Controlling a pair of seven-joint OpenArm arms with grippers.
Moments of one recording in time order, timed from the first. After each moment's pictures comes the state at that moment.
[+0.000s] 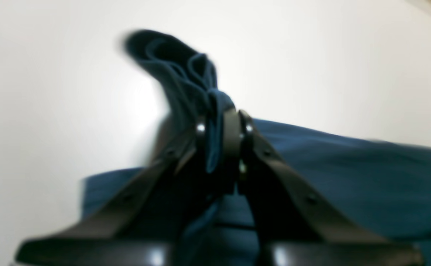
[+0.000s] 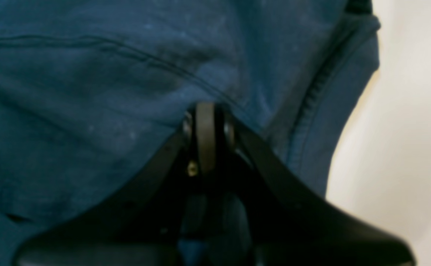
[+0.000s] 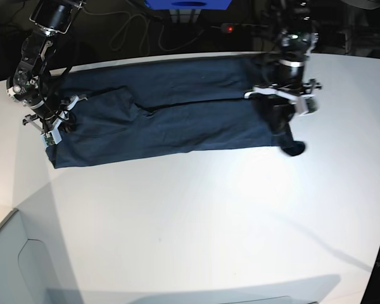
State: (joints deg) left arm 32.2 0.5 -9.0 113.3 -13.6 -4.3 13.4; right arm -8.3 8.4 30.4 86.7 3.4 47.2 -38.2
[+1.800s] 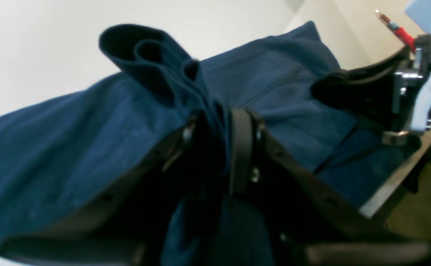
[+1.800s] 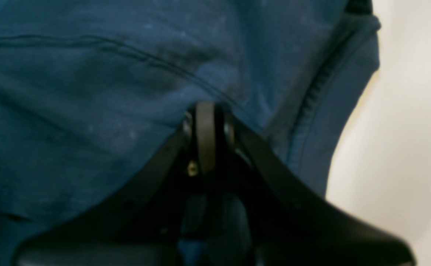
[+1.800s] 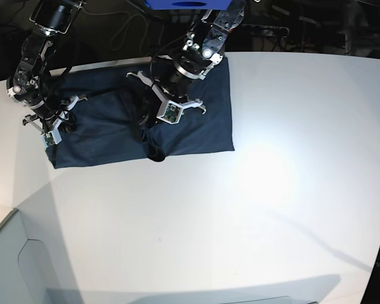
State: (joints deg) left arm 18.4 3.3 29.1 96.3 -2.1 -3.1 13.4; right arm -8.3 8.5 30.4 86.7 3.4 47.2 -38.2
